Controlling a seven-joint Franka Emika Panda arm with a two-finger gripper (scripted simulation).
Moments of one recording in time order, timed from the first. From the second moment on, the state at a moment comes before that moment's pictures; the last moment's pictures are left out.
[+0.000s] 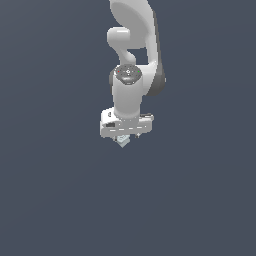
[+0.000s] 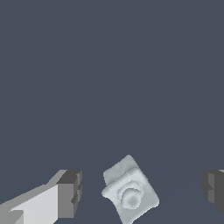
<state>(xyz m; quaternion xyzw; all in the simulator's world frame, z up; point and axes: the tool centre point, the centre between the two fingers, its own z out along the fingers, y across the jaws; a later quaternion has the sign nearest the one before) -0.010 -0.008 0.151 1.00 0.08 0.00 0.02</state>
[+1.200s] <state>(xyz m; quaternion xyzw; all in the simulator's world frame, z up) -0.072 -0.029 0.098 0.94 0.34 0.00 0.00</state>
